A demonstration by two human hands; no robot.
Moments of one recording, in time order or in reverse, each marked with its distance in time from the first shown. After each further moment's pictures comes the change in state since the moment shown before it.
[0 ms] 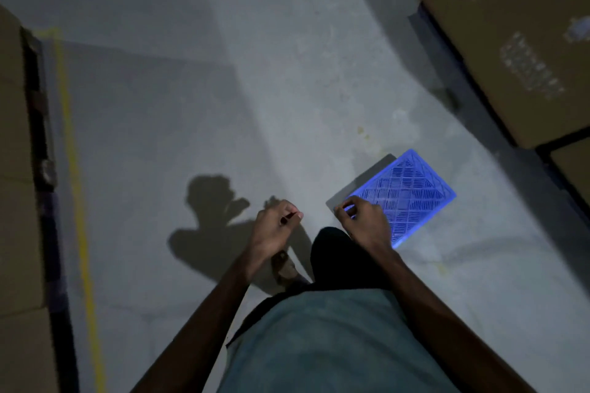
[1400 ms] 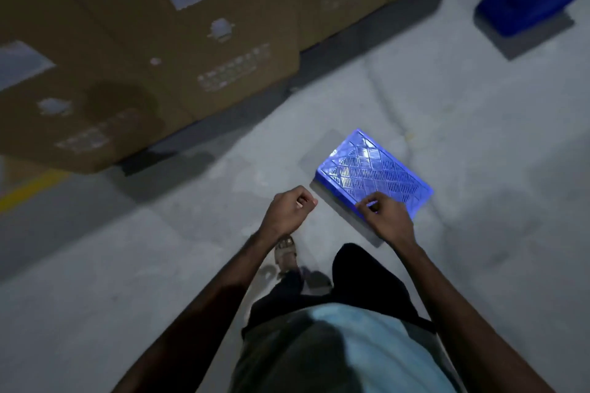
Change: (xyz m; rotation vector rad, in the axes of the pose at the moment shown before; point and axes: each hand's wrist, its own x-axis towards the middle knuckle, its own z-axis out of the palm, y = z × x) left_hand 0.636 0.447 0.117 0.743 -1.346 0.918; right_hand 0.410 -0.084 -0.154 0.882 0.921 1.284
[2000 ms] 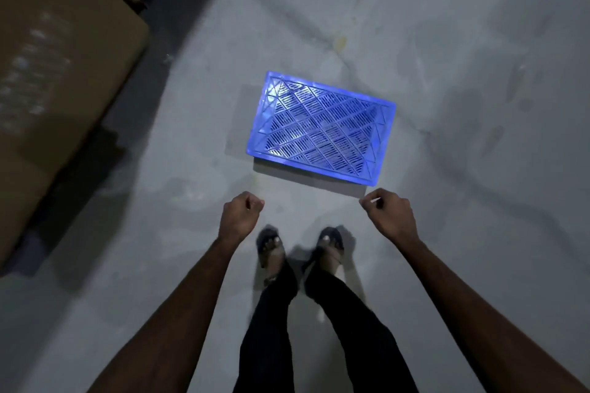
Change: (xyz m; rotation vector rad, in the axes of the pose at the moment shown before) left_hand 0.231 -0.152 0.171 0.413 -0.222 -0.186; right_hand 0.136 0.254 0.110 0.230 0.122 0.527
